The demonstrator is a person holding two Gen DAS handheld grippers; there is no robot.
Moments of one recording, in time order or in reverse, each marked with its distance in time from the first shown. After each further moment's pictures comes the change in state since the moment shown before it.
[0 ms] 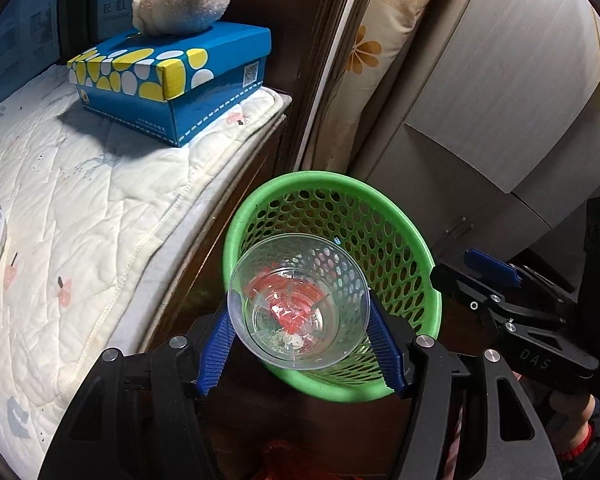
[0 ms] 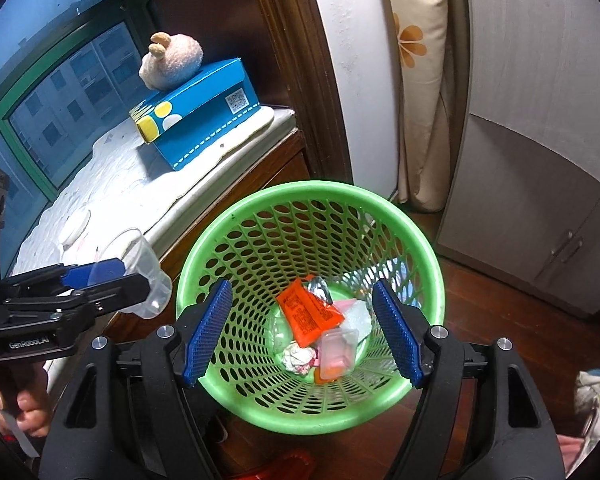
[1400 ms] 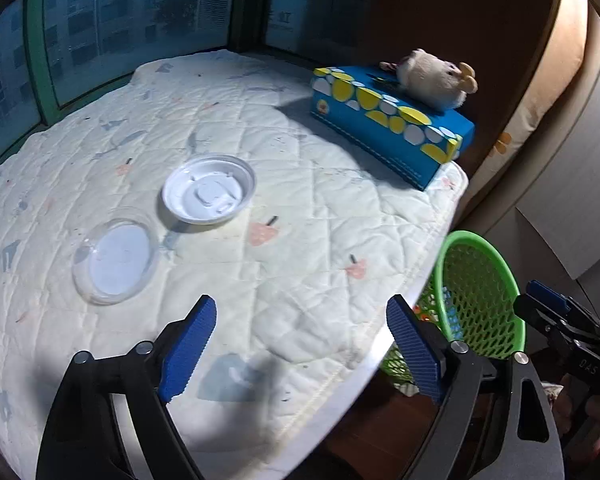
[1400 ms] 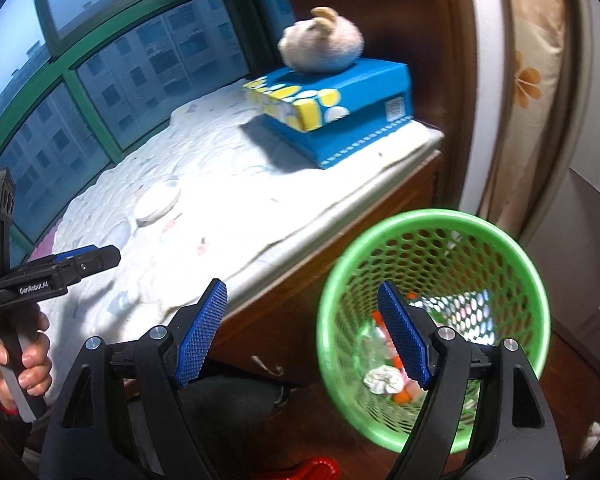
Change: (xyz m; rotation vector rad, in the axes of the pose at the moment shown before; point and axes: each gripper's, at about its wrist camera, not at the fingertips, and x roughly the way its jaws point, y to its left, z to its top) left arm -0.117 0.174 -0.055 -0.296 -0.155 0.290; right arm 0.018 0.136 0.015 -0.196 0.019 0.194
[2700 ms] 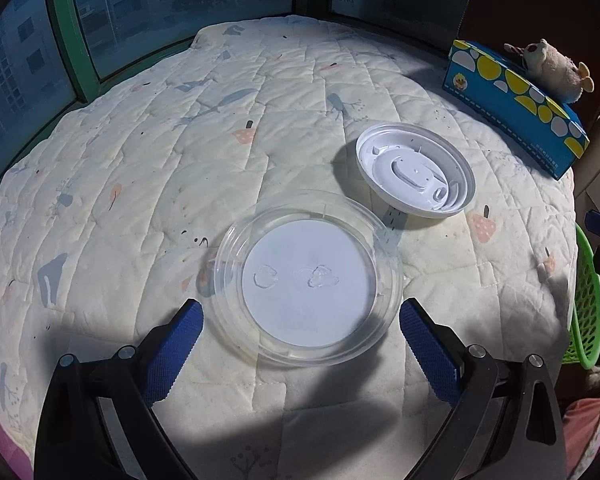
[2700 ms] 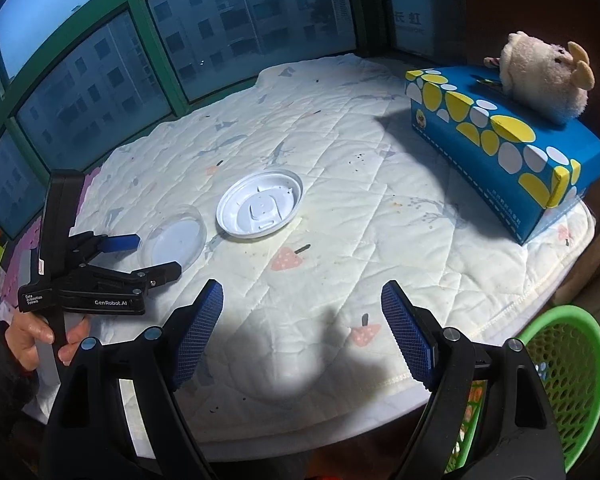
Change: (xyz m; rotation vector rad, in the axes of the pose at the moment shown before) left arm 0.064 0.144 0.012 0.043 0.094 0.131; right arm 0.100 0.138 0.053 -0.230 0.092 0.143
